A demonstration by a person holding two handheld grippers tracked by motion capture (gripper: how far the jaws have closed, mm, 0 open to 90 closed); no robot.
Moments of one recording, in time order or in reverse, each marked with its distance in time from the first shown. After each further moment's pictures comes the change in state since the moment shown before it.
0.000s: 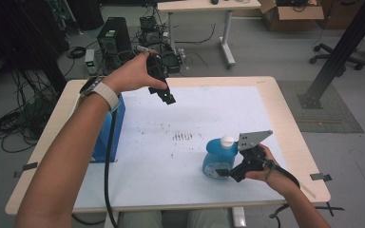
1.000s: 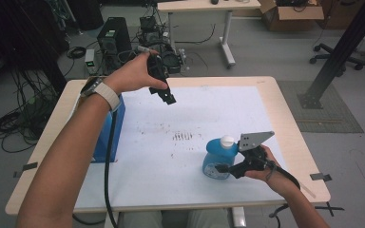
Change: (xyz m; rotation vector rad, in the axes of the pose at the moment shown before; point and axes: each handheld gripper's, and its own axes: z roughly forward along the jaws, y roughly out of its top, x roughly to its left) left arm -0.001 0.001 0.001 -0.002 0.000 -0.001; right arm -0.001 -0.004 -0.002 -0.019 -0.007 -0.006
